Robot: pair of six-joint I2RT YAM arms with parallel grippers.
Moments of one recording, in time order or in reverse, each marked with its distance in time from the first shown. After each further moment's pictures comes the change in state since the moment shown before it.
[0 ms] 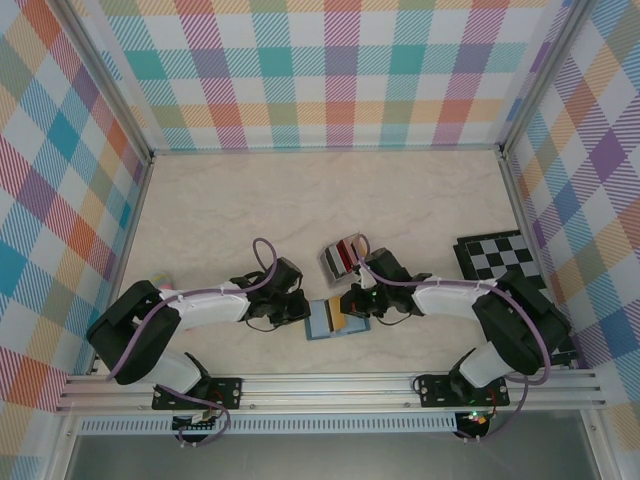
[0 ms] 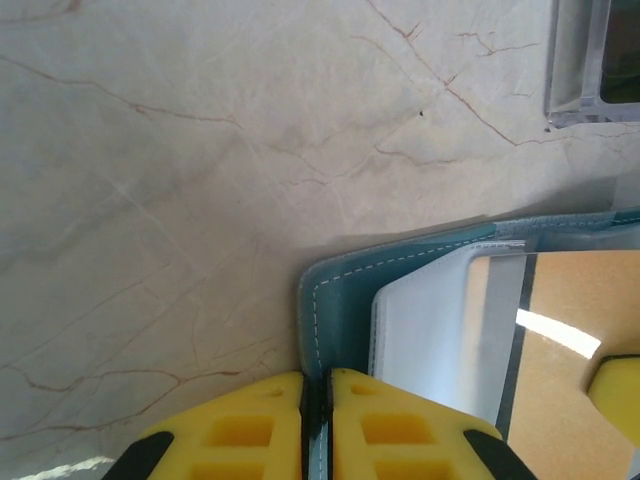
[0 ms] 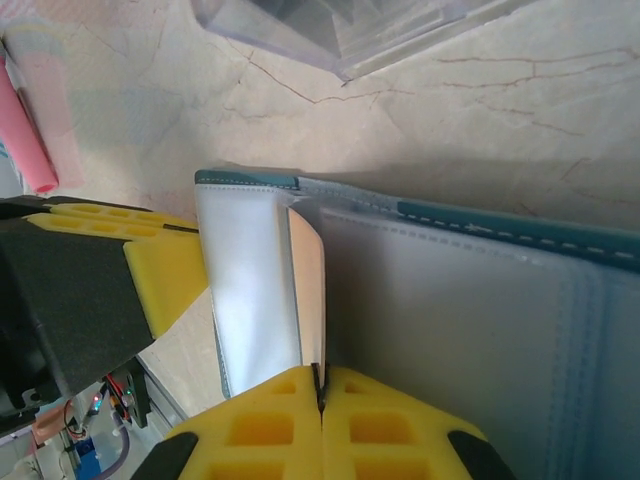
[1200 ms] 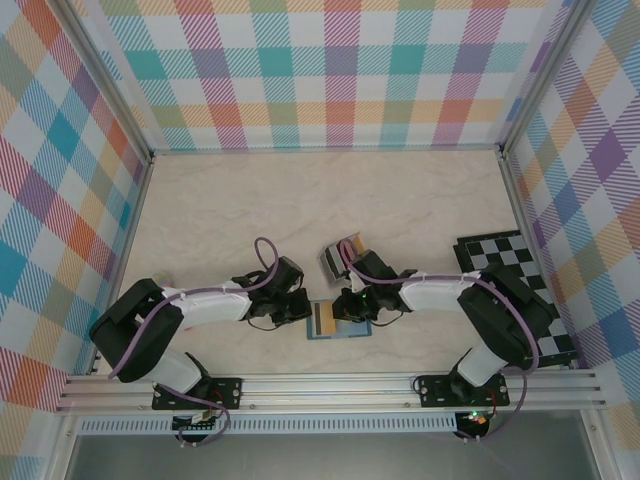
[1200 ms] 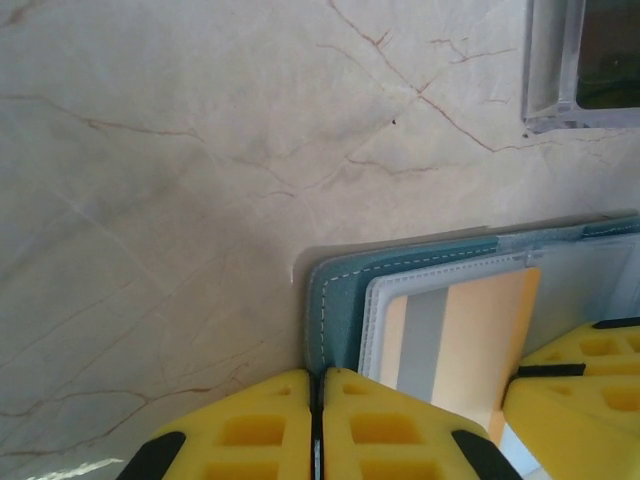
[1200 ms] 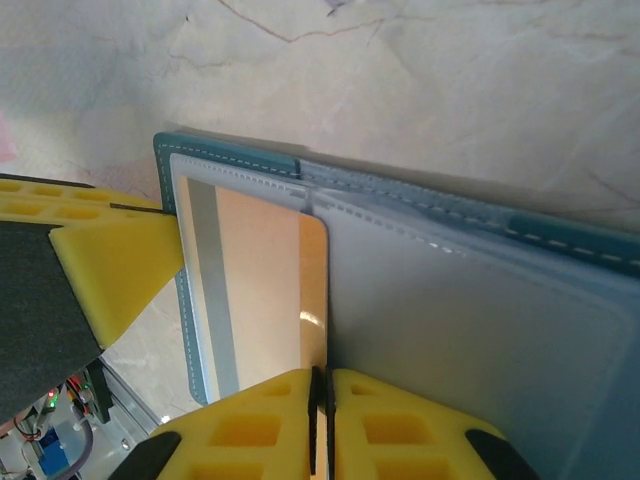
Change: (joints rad) left arm 0.000 0.016 0.007 0.024 0.011 0.000; right arm 0.066 0.066 0.091 -0.130 0.041 -0.020
